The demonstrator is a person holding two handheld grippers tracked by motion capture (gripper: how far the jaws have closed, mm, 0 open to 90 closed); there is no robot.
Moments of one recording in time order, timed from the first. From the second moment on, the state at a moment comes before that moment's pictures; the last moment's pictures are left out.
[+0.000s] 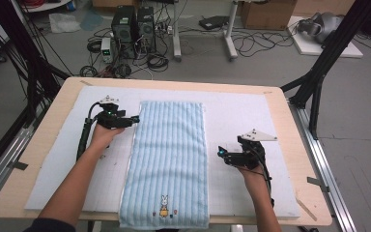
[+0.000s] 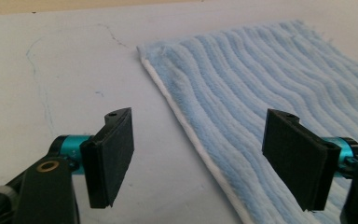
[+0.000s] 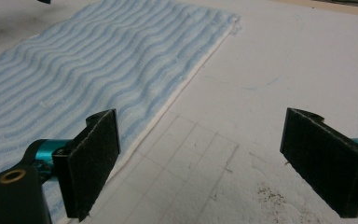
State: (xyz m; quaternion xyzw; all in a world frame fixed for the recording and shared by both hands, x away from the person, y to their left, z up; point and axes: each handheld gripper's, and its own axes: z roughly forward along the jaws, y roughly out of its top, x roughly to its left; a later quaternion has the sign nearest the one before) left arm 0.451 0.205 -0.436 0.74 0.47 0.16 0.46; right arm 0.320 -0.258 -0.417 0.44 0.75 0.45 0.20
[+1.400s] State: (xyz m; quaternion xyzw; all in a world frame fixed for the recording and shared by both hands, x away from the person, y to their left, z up) left arm 0.463 0.181 -0.452 0.76 0.47 0.16 0.42; right arm 0.453 -0.186 -0.432 0.48 0.78 0.38 0.15
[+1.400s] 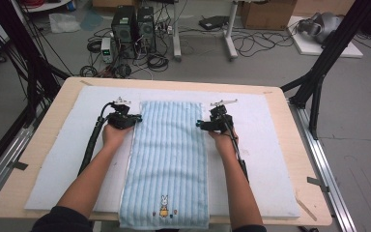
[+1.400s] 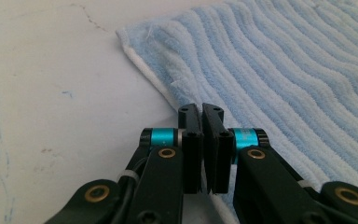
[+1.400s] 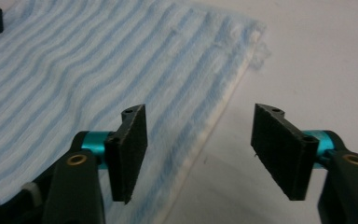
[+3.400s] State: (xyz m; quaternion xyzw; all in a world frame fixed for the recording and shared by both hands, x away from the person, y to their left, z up) left arm 0.373 0.212 -0.416 0.74 0.39 0.09 0.55; right arm 0.374 -0.192 -0.405 0.42 0.77 0.46 0.13
